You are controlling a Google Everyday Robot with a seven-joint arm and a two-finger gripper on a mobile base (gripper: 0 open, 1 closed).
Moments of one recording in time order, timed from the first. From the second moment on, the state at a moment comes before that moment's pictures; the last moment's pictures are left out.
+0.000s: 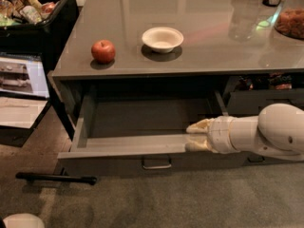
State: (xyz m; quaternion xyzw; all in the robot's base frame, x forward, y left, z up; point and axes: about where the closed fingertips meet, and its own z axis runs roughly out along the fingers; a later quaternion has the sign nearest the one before) arm 0.502 -0.137 0.712 -0.64 0.65 0.05 0.41
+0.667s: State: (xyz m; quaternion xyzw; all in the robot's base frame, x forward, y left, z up) arm 0.541 -0.086 0.721 -0.64 0.63 0.08 0.43
